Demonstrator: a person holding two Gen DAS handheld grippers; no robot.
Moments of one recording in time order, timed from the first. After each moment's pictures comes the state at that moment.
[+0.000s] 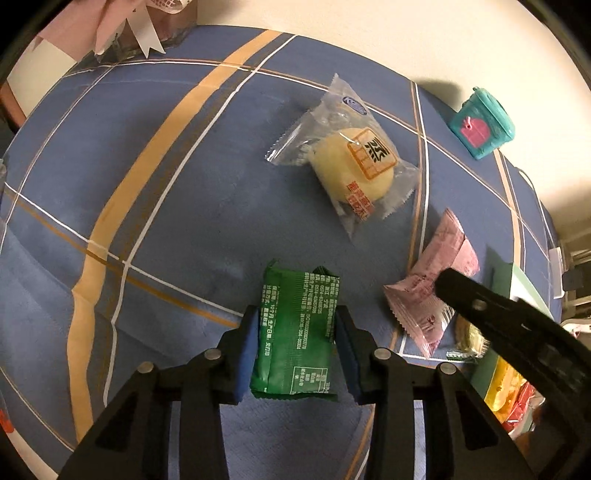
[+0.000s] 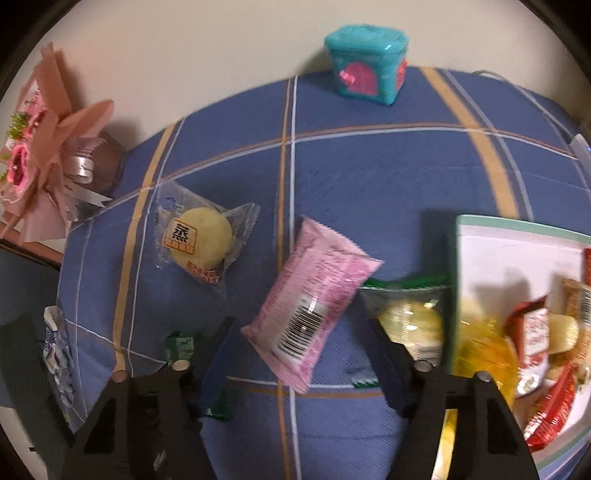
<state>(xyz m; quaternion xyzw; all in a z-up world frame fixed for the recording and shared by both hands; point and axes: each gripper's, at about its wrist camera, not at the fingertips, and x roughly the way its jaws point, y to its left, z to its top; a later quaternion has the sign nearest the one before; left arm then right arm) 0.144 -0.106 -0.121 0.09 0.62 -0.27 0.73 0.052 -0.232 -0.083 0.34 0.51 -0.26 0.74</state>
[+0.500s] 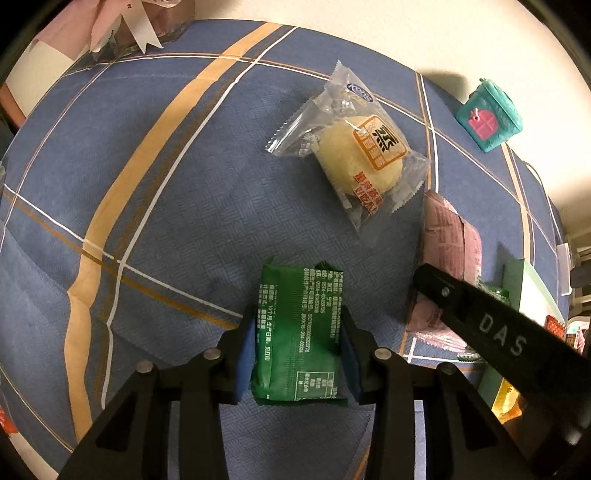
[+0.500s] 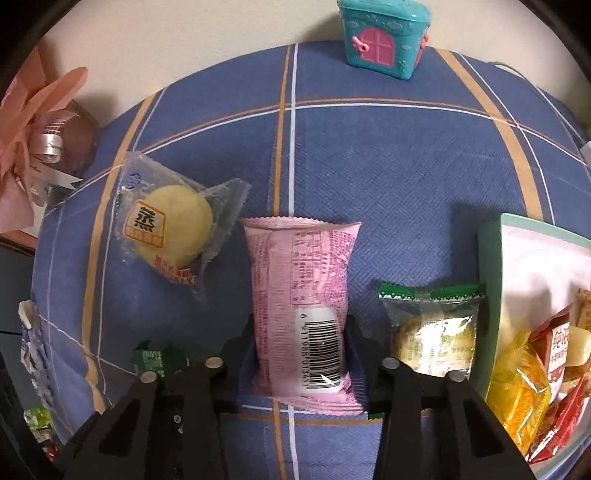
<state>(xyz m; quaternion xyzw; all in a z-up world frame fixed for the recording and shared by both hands) 0.142 -0.104 -0.128 0.10 0.62 -0.26 0.73 0.070 -0.229 -0.110 0.32 0.54 -0.26 0.73</state>
